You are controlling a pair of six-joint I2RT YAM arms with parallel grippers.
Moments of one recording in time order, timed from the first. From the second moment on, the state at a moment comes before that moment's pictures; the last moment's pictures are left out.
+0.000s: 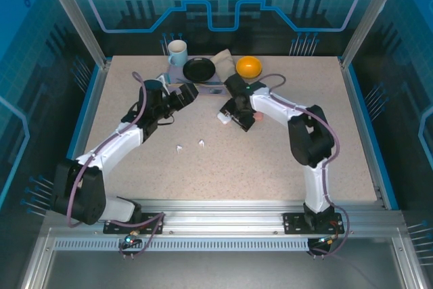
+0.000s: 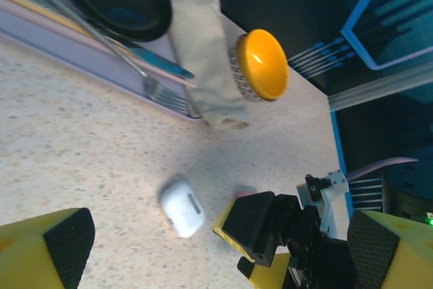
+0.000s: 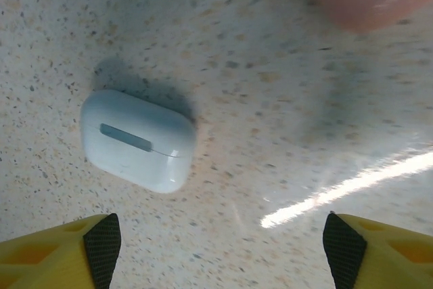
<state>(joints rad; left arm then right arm) -0.24 1.38 0.92 -0.02 0.24 -0.82 0.56 2.10 1.68 -0.86 -0.04 1.24</state>
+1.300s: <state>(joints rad) -0.19 1.46 0.93 -0.03 0.38 -0.85 0.60 2.50 2.22 -1.19 0.03 1.28</state>
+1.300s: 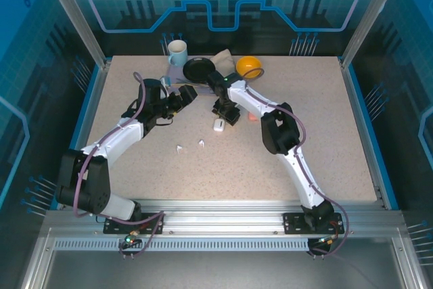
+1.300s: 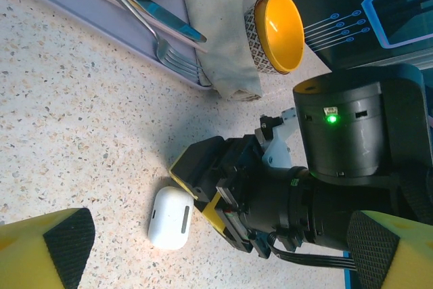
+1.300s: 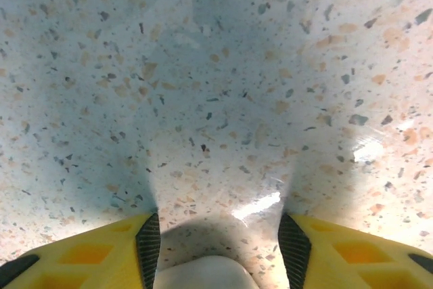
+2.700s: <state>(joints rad) -0.17 1.42 0.94 -0.10 0.38 -0.84 0.71 2.37 2.00 -1.10 0.00 1.49</state>
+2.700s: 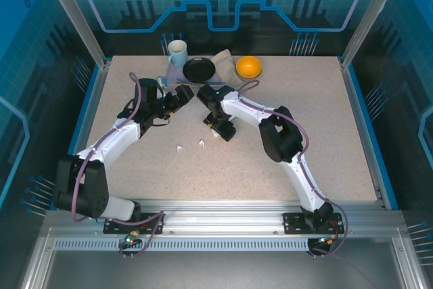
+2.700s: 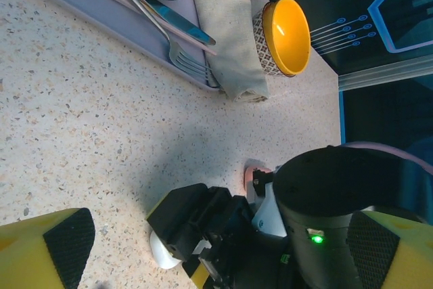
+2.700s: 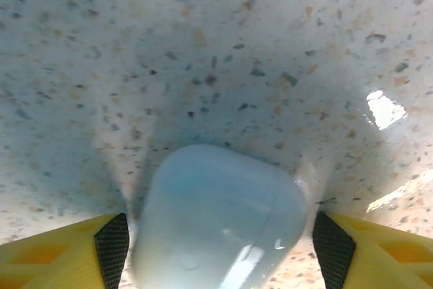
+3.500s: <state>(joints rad) -0.16 1.42 0.94 -0.10 0.38 -0.84 0.70 2.11 1.60 -0.98 0.05 1.35</state>
